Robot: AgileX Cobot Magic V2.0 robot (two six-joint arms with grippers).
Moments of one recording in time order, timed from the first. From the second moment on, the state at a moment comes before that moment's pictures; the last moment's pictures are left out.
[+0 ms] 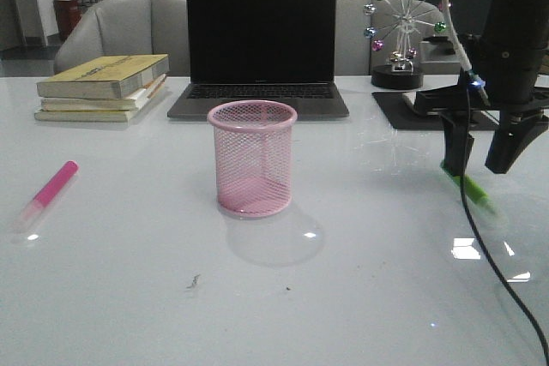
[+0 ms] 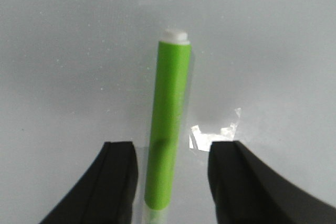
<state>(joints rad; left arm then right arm) -0.02 1.20 -0.97 -0.16 0.72 0.02 0.09 2.07 -1.58 0.07 0.99 -0.01</state>
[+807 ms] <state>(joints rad) -0.02 1.20 -0.97 -0.16 0.72 0.02 0.09 2.13 -1.59 0.08 0.98 -0.01</state>
